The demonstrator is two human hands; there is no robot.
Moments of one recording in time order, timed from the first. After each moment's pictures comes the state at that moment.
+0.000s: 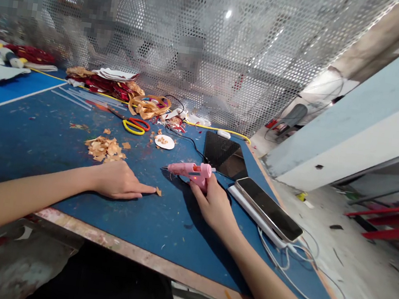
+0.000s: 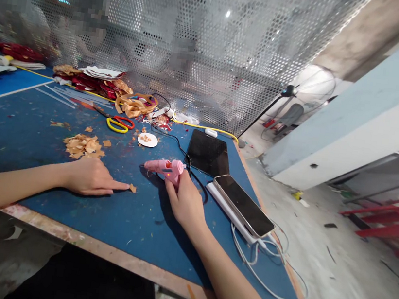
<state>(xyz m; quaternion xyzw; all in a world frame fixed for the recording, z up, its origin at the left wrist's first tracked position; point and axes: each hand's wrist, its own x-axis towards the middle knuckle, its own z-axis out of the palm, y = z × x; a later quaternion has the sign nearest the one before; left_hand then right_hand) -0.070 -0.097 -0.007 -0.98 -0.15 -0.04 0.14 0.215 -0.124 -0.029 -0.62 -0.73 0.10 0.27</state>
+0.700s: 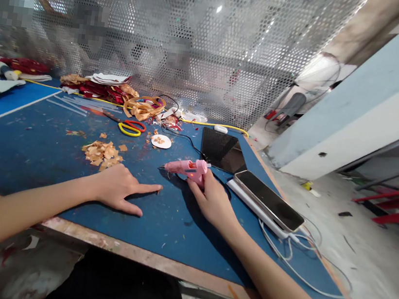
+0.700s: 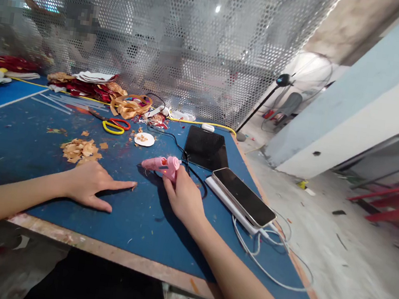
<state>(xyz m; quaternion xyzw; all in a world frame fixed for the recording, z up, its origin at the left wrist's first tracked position) -0.059 -0.105 -0.003 -0.97 -0.20 -0.01 0.11 0.215 -0.121 -0.028 -0.61 -0.74 0.10 0.26</state>
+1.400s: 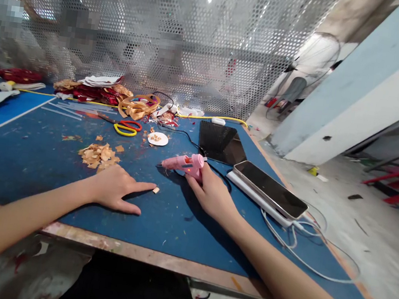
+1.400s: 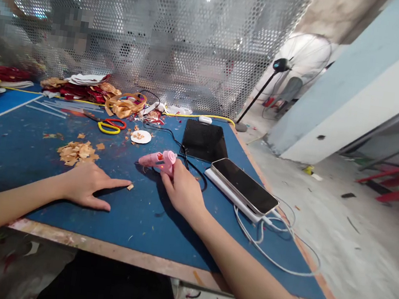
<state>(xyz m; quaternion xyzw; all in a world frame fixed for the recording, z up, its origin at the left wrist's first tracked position) -0.061 -0.101 -0.006 -0.97 -0.20 -0.03 0.11 0.215 -0.121 -0.025 -0.61 -0.75 0.09 0.25</state>
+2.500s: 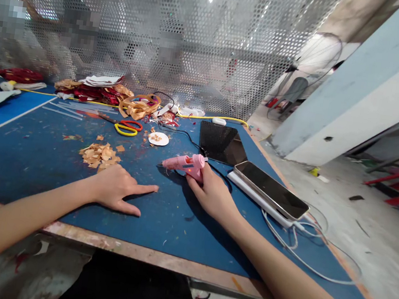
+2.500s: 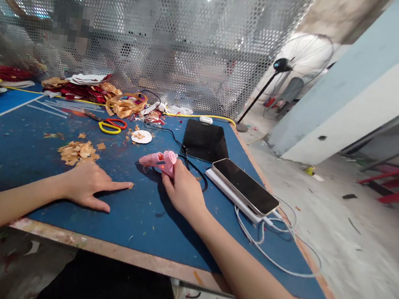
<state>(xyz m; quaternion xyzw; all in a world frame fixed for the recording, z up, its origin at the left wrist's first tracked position) -0.060 -0.102 -0.003 -0.98 -0.17 -0.02 0.12 0.216 -0.121 -0.026 -0.60 -0.75 0.08 0.26</state>
